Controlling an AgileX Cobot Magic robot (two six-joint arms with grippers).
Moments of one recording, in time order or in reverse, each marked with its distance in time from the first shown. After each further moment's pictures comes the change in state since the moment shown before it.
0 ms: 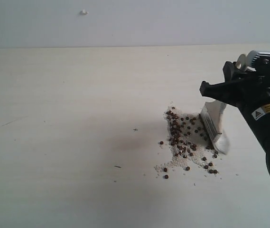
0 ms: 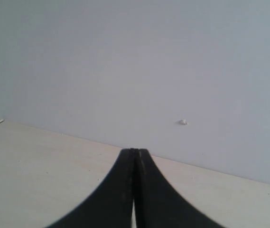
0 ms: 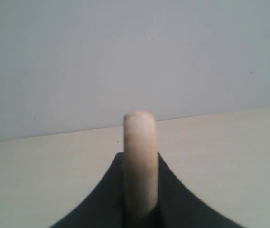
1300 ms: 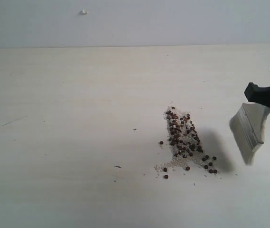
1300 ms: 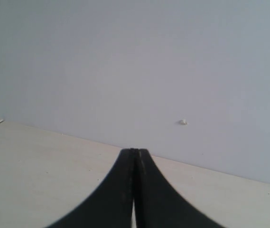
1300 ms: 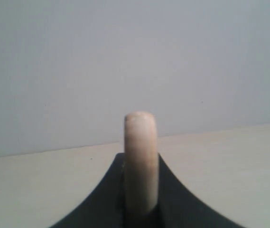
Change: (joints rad) left arm 0.000 0.000 0.000 0.000 0.000 0.000; right arm 0.000 -0.461 0.231 0.099 0.137 -0.169
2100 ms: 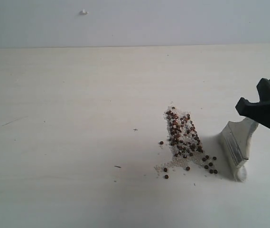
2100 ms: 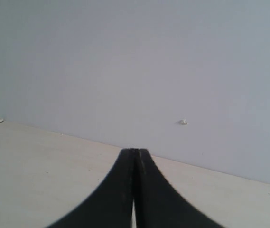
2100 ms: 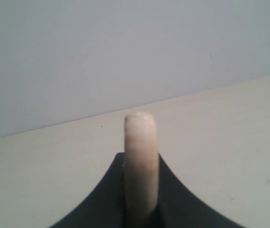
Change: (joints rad) left arm 0.000 0.000 0.000 0.000 0.000 0.000; right arm 0.000 0.194 0.029 -0.051 -0.091 0.229
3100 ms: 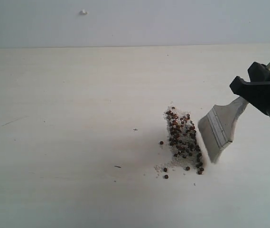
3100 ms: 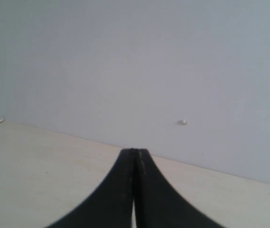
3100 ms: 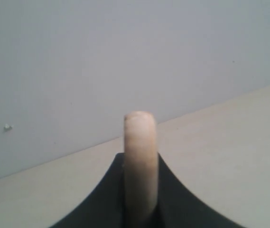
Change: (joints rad) left arm 0.000 0.000 0.000 0.000 0.000 0.000; right arm 0.000 -0.014 -0.090 -0.022 0.029 0.095
